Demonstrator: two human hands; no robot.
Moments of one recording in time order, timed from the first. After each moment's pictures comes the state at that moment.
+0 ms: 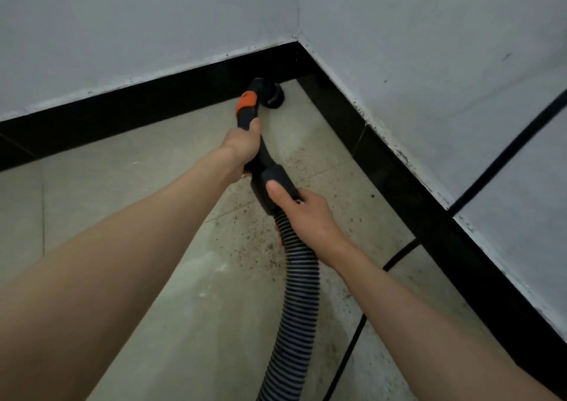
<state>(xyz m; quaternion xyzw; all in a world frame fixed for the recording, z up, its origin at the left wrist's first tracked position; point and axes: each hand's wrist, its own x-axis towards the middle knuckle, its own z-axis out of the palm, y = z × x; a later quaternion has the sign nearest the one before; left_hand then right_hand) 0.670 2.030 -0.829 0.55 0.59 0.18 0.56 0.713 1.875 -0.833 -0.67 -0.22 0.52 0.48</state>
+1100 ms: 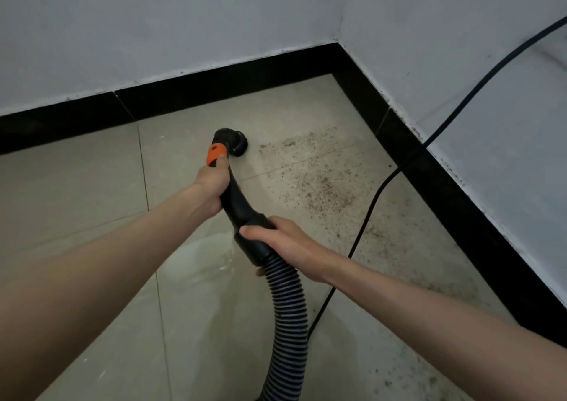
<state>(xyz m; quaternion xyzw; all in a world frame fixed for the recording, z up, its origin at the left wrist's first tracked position) 0.478 1.935 -0.803 0.38 0.66 0.25 0.60 0.564 1.787 -0.787 -0.62 -0.30 0.65 0.33</state>
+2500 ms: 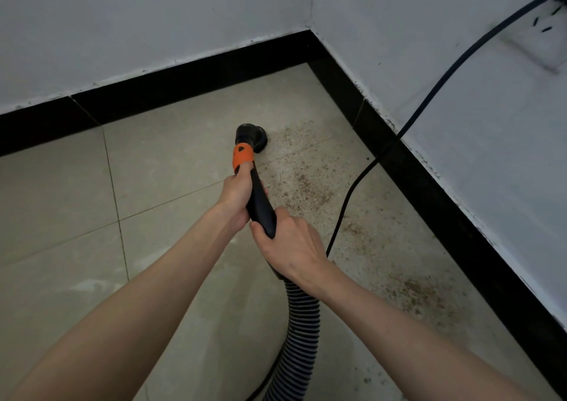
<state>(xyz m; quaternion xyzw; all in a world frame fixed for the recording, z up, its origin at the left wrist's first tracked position) 0.554 1.896 -0.814 0.32 0.58 0.26 0.70 0.598 1.775 -0.788 -0.80 -0.48 0.31 0.17</state>
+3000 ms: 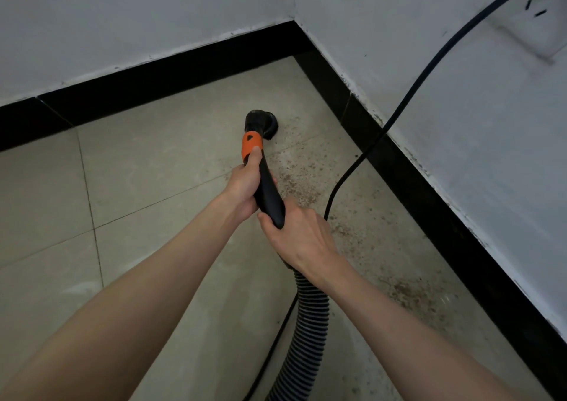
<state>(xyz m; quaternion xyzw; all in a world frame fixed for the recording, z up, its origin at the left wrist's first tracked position) 0.601 1.904 -0.828 0.34 0.55 0.21 0.74 0.642 1.776 -0.800 -0.82 -0.47 0.27 0.17</state>
